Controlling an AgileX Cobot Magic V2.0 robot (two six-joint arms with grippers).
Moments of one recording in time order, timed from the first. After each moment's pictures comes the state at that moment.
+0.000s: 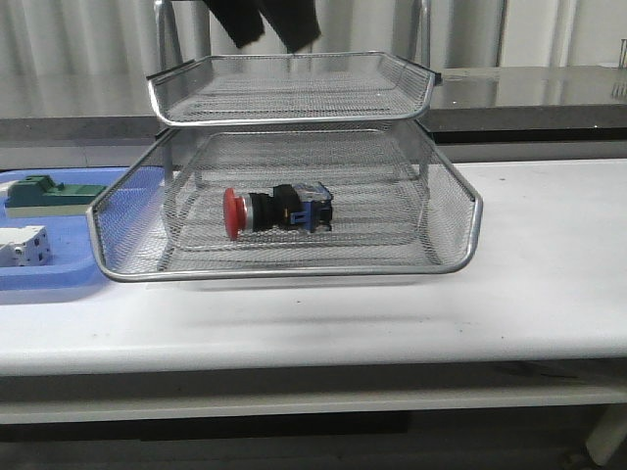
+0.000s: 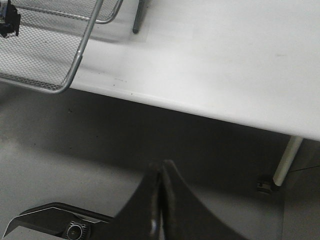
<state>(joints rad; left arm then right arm) -0.46 1.84 -1.91 -0.22 1.24 0.50 0.13 0.75 -0.83 0.08 0.97 -0.13</state>
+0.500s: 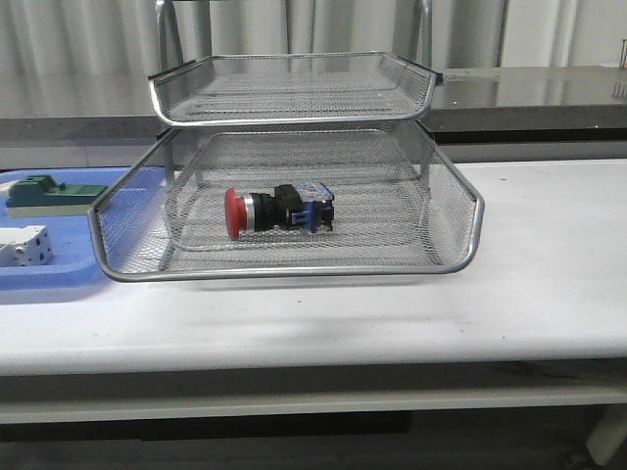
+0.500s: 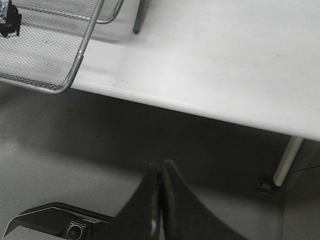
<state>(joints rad) -0.21 1.46 -1.55 -0.21 1.20 0.40 0.13 0.75 -0.83 0.08 0.97 -0.13</state>
